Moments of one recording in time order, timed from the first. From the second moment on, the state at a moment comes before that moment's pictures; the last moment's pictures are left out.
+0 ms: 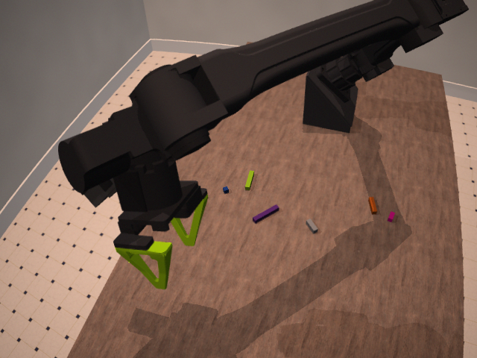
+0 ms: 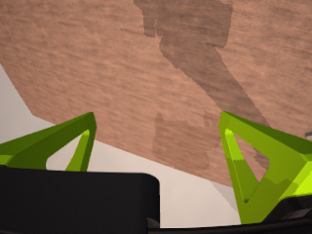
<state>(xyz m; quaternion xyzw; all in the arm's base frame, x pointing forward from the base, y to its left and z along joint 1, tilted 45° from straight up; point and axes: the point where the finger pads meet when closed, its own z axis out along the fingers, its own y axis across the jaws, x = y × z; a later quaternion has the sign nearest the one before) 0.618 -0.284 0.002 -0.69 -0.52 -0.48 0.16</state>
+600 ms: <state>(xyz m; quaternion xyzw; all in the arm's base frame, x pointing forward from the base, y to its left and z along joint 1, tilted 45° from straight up) 0.422 -0.223 -0.099 -0.83 -0.39 -0.30 0.27</state>
